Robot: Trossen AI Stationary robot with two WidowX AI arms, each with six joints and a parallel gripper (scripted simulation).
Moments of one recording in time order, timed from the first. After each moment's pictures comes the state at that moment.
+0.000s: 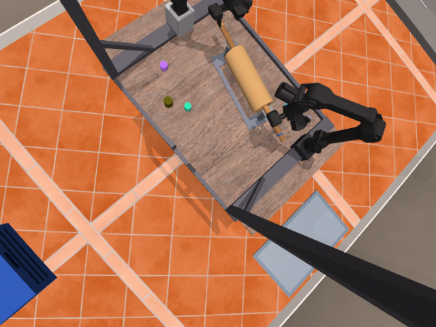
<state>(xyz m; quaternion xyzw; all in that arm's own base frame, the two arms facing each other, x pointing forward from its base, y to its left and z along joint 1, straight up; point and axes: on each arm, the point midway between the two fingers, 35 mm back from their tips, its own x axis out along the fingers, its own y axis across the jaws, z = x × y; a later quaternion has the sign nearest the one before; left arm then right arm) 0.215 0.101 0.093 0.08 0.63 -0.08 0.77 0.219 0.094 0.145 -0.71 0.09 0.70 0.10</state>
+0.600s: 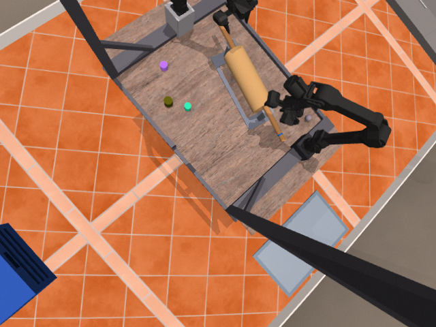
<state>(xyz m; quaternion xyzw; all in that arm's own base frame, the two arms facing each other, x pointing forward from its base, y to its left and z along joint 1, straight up) 0.260 0.098 0.117 0.11 0.53 -0.01 0.84 0.263 0.089 0.154 -0.72 0.20 0.54 0.38</state>
